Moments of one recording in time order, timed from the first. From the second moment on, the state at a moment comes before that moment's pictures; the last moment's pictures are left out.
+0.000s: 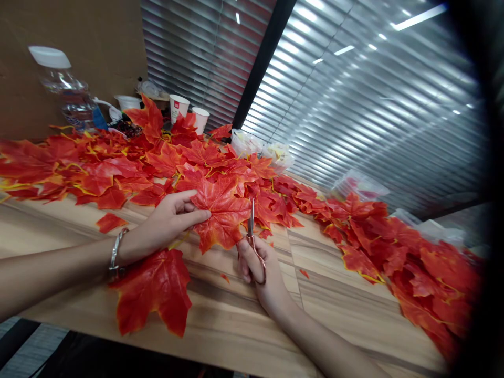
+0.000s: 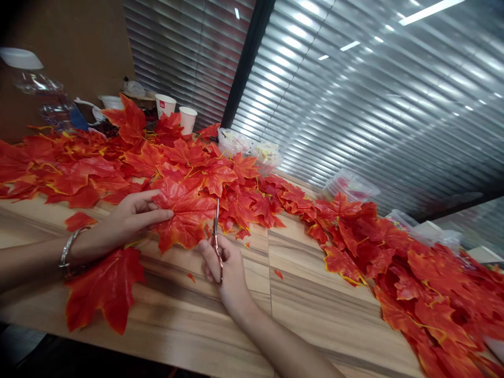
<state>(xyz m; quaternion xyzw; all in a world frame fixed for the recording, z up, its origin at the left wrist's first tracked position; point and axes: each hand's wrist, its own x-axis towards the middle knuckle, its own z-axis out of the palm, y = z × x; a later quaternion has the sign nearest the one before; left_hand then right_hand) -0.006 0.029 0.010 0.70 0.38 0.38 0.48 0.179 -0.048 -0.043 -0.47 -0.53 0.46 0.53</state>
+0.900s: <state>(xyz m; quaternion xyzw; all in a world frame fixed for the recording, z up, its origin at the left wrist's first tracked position) -0.006 0.030 0.008 0.70 0.37 0.38 0.48 0.177 -0.048 -0.043 -0.48 -0.51 0.45 0.54</state>
